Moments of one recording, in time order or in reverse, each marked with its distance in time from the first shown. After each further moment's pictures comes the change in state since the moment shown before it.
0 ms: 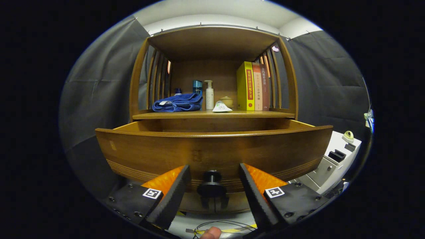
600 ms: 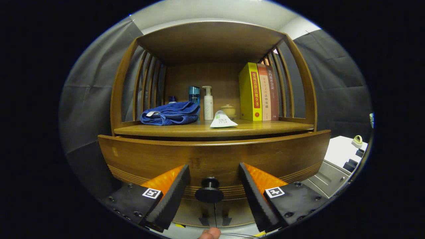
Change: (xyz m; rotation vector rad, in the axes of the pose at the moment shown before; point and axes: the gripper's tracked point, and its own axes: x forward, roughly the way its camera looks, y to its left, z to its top) arm 0.089 0.000 0.025 0.002 -0.057 0.000
